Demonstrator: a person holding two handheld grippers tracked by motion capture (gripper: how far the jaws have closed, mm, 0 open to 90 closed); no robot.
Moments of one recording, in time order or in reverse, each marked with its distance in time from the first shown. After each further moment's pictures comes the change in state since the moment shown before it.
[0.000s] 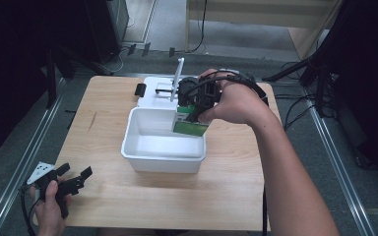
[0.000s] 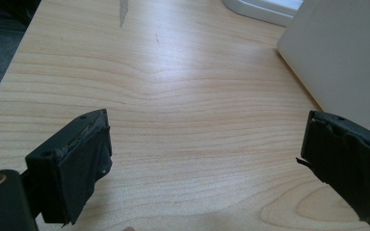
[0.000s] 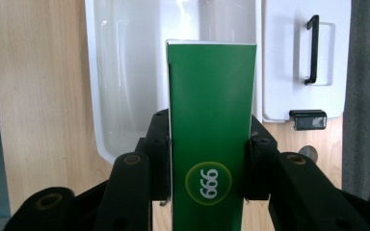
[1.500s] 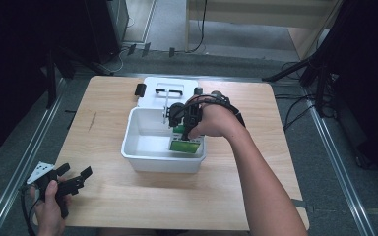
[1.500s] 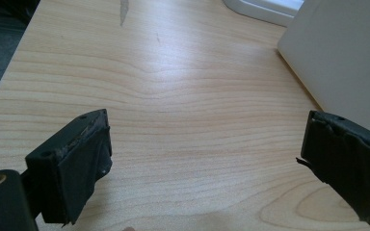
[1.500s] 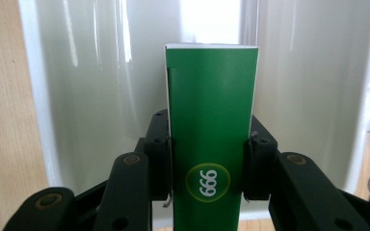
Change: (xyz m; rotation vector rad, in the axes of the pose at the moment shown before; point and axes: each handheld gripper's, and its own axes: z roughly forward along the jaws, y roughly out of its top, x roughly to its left) left arm 0.000 0.000 0.000 0.001 0.000 -0.009; right arm 0.002 0.001 0.107 0.129 0.114 0.002
